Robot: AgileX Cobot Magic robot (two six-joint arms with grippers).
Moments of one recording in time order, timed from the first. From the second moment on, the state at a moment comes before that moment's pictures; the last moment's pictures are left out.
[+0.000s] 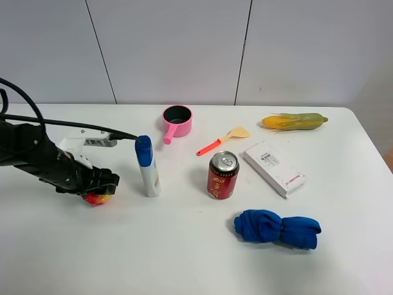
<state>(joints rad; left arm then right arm) -0.24 1.65 -0.66 -0.32 0.22 0.14 -0.04 0.00 -0.50 -0.02 1.06 0.05</state>
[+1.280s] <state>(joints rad) -0.43 2.05 -1.57 -0.26 0.47 0.28 -0.04 0.00 -0.50 -0.02 1.06 0.05</state>
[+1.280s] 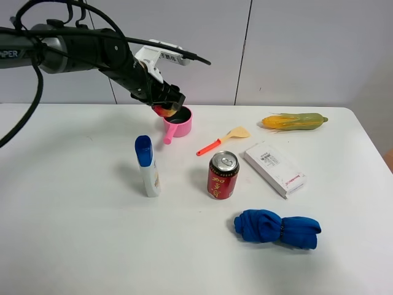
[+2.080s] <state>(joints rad) -0.43 2.27 -1.78 -0.31 0.42 0.36 -0.04 0.00 -0.50 -0.02 1.06 0.05</state>
